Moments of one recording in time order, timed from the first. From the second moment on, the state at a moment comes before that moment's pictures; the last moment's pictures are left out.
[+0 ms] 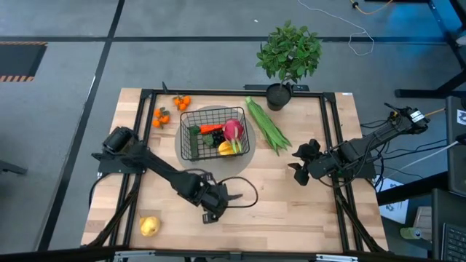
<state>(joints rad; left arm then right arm) -0.48 1.86 1.35 -0.67 -0.20 -0.67 0.46 0.90 0.55 -0.65 0.52 0.83</state>
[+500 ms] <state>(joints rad) -0.26 1.62 1.67 -1.29 -0.66 -0.36 0.46 0.90 0.55 -0.65 0.52 0.83</state>
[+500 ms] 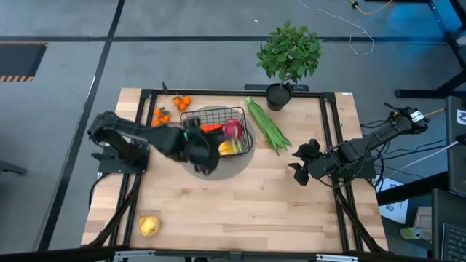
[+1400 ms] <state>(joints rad) 0.18 1.58 1.67 -1.57 -0.65 -0.41 0.46 0.90 0.55 -0.66 0.45 0.83</state>
